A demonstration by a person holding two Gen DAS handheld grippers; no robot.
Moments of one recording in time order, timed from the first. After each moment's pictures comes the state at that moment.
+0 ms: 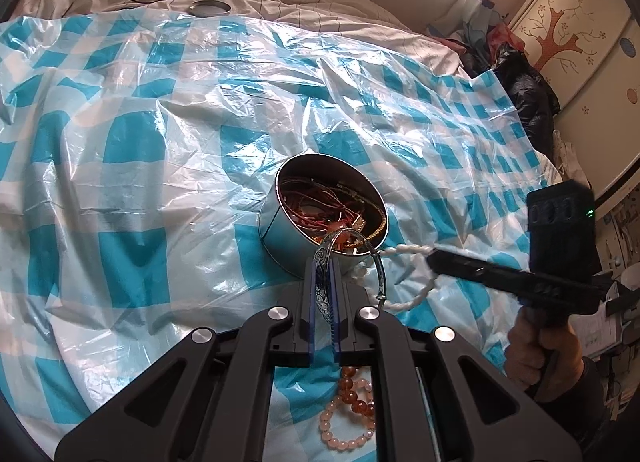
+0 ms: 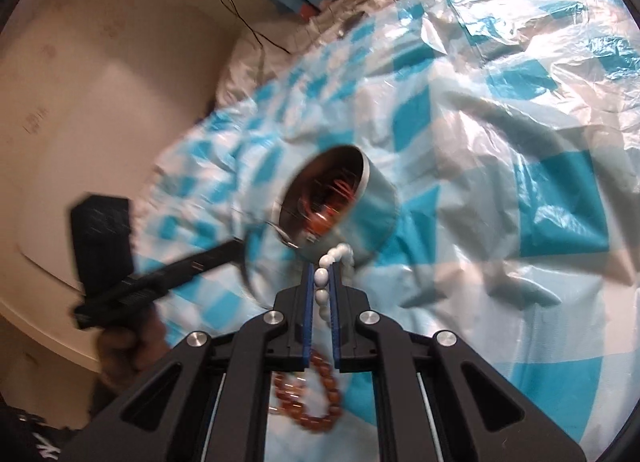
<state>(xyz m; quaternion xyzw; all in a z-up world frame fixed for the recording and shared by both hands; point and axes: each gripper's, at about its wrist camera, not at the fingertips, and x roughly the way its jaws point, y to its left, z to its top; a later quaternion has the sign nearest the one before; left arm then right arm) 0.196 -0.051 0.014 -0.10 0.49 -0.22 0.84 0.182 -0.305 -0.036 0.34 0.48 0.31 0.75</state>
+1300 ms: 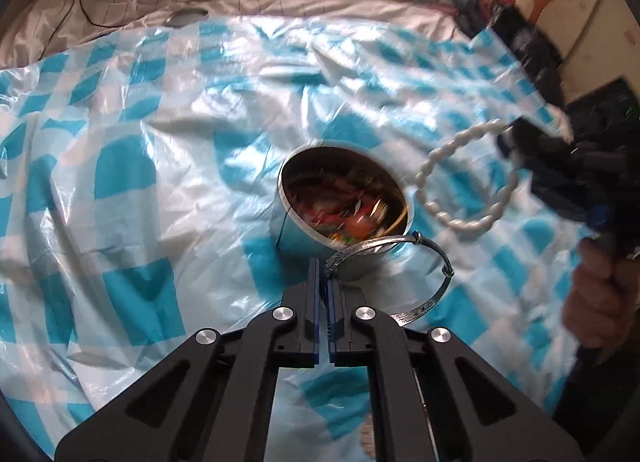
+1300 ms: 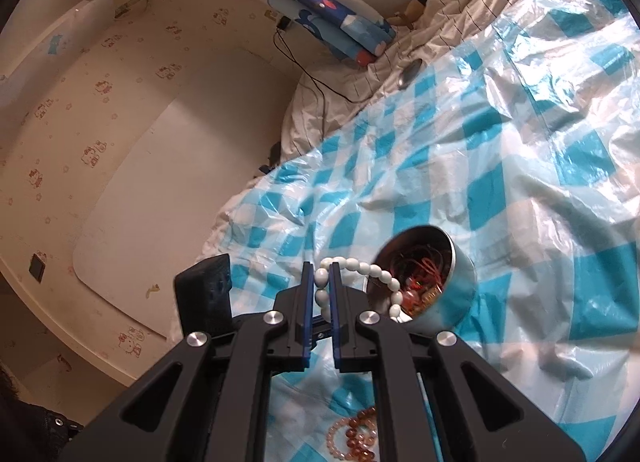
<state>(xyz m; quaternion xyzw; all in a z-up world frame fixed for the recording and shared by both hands) 0.210 -0.067 0.009 -0.02 0.49 -0.23 0.84 0.211 -0.304 0.007 0.39 0.39 0.37 0.75</state>
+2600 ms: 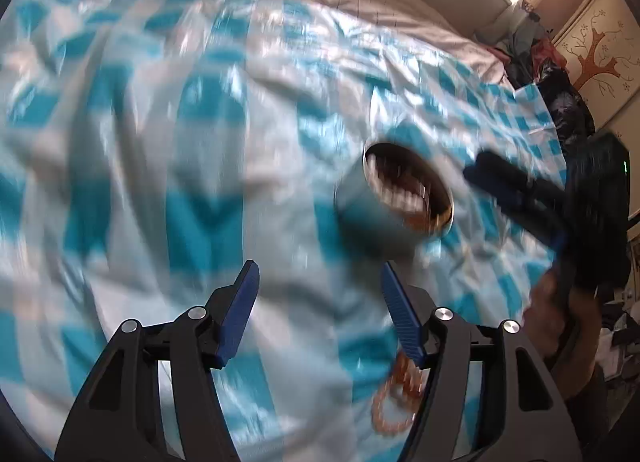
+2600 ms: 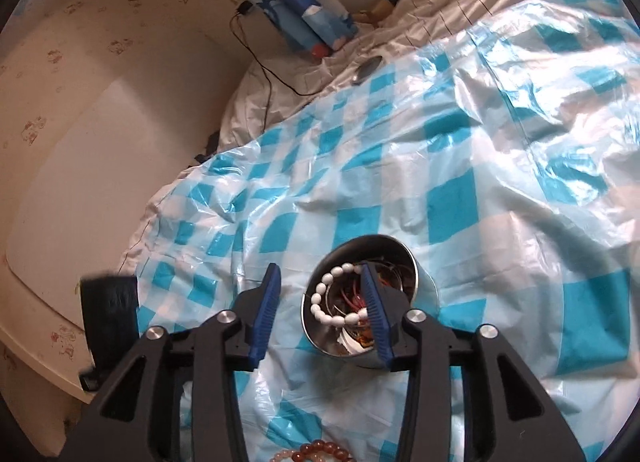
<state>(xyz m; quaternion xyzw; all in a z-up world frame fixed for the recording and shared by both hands) 0.186 -0.010 -0.011 -0.12 0.53 -0.15 0.83 0.234 -0.268 -0.020 0.30 0.45 0.27 0.80</state>
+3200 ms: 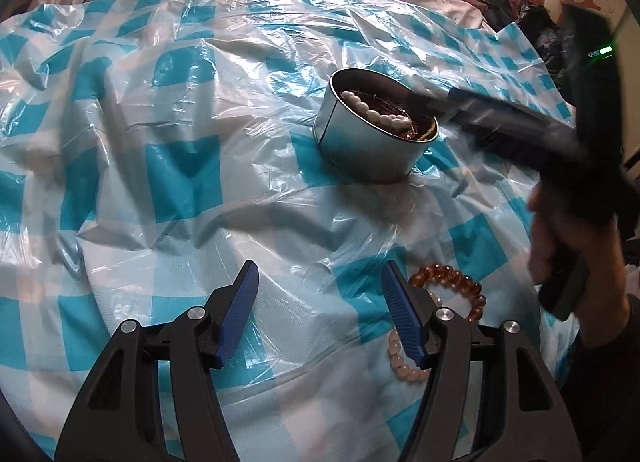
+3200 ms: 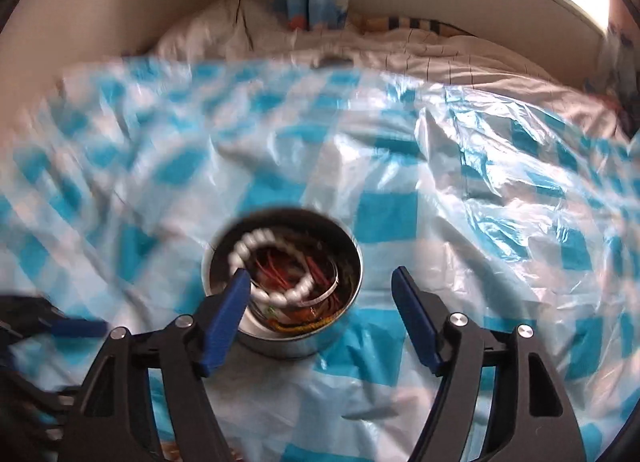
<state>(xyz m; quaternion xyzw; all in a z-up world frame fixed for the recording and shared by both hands) 0.150 -0.030 -0.018 -0.03 0.53 -0.18 0.83 0.210 -0.226 -0.004 0.07 0.44 0.18 0.88</state>
